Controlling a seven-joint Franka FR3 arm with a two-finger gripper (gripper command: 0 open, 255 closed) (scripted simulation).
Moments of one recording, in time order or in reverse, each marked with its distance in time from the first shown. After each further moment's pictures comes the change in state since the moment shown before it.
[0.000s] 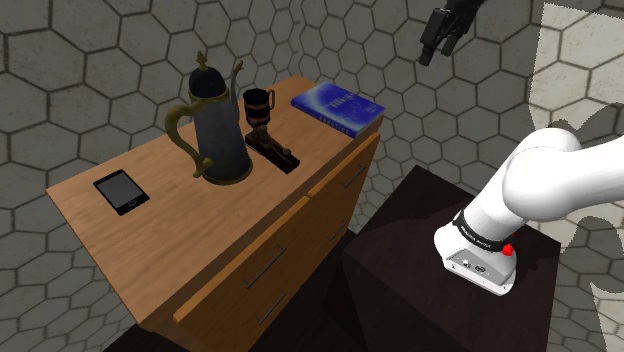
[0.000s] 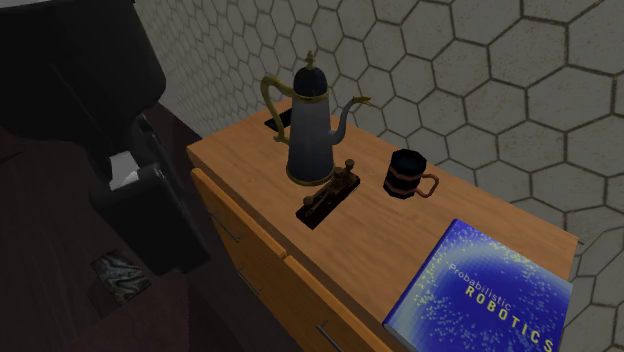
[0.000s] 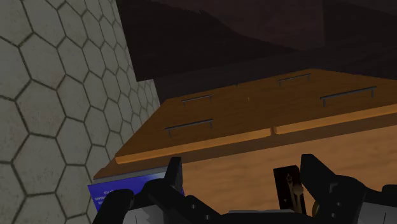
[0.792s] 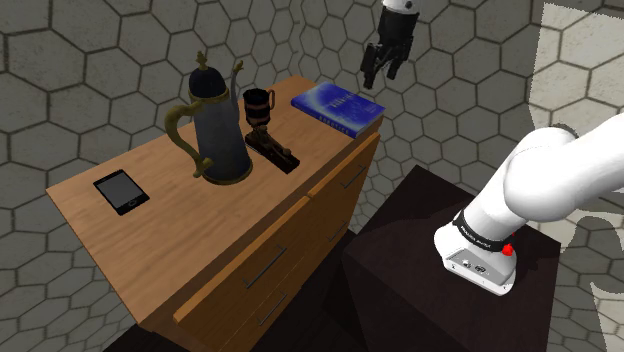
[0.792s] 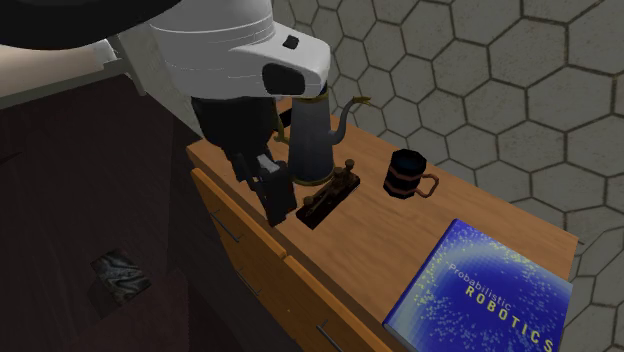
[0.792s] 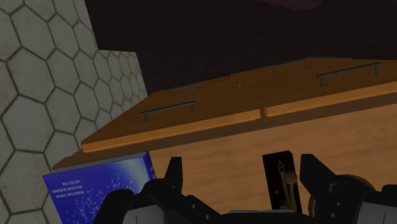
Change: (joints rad) arm 0.031 0.286 0.043 -0.020 0.043 0.293 0.064
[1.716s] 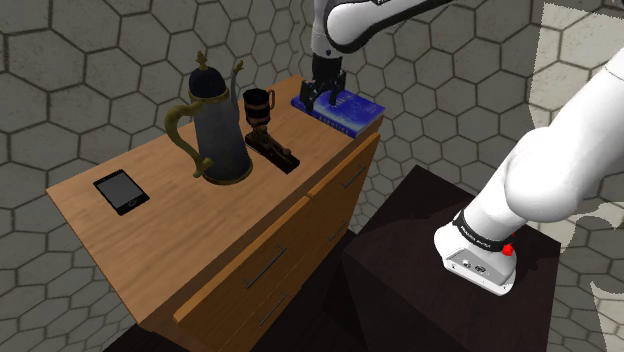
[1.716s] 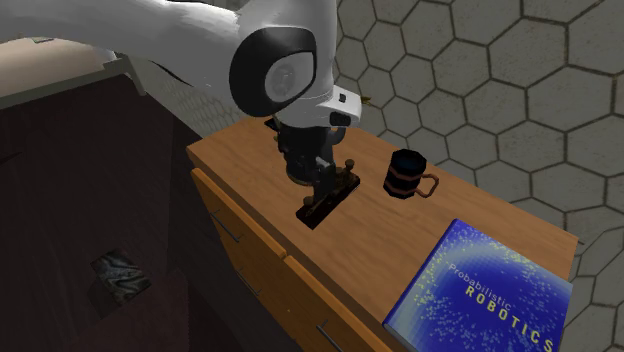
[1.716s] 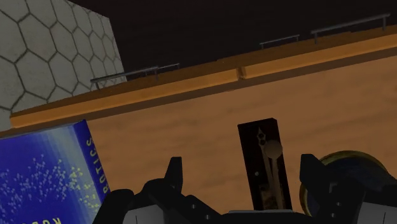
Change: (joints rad) arm 0.035 0.500 0.054 0.188 0.023 0.302 0.078
